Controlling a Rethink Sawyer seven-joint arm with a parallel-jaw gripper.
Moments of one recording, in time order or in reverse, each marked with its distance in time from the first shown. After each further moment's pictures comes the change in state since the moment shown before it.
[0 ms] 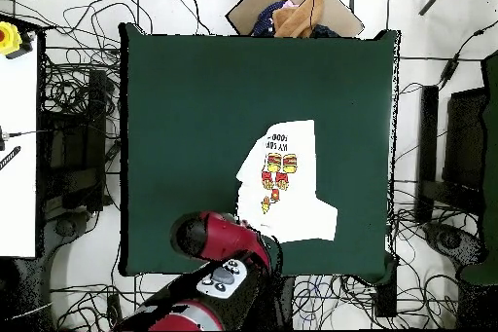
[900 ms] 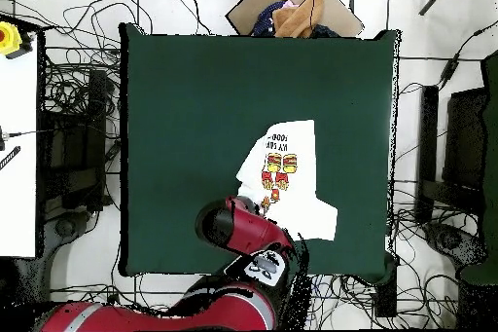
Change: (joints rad) arm -0.148 0.004 0.062 -0.017 0.009 -0.159 0.000
